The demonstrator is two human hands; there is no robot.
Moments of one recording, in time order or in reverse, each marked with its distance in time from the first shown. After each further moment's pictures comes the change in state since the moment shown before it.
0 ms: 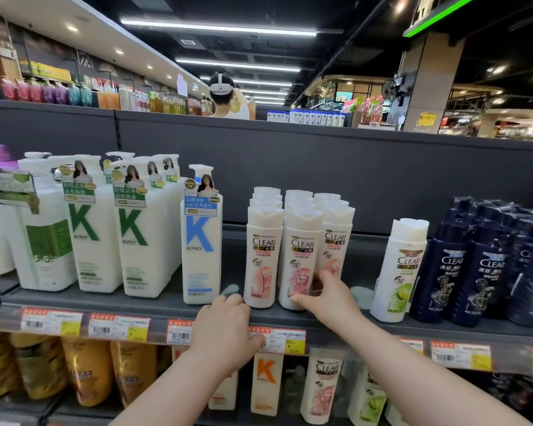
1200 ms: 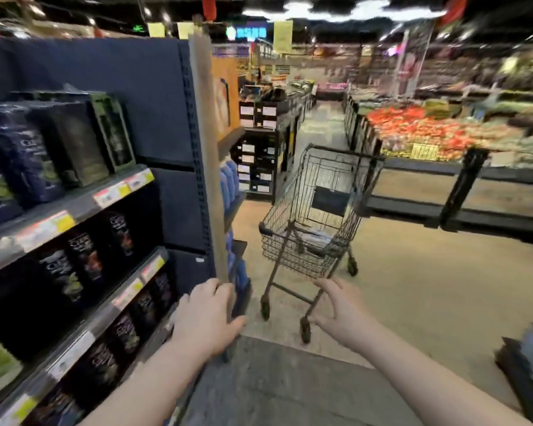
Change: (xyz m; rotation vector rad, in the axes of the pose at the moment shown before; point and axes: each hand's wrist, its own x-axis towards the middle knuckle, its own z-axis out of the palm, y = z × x) left_hand -0.230 0.434 0.113 -0.171 -0.286 1.224; right_hand -0.547 0.224 -0.212 -0.469 0.583 1.058
